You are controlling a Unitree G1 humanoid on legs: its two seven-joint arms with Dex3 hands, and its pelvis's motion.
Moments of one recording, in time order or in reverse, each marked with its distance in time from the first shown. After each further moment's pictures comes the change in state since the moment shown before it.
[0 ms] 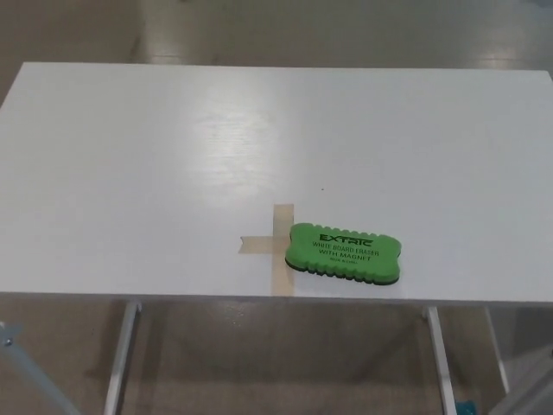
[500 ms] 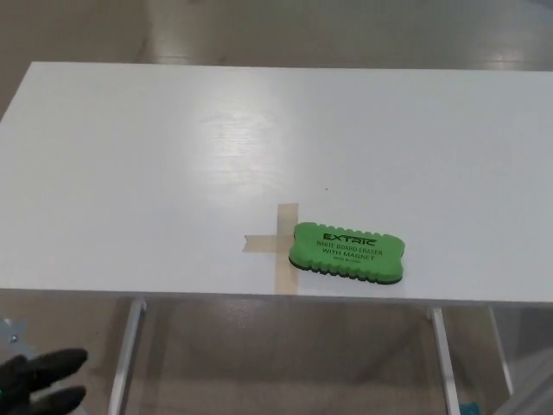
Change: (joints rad) left_arm 0.140 -0.039 0.065 -0.625 -0.089 0.041 -0.147; right_arm 0.012 0.001 0.000 -0.003 0.002 0.000 0.001
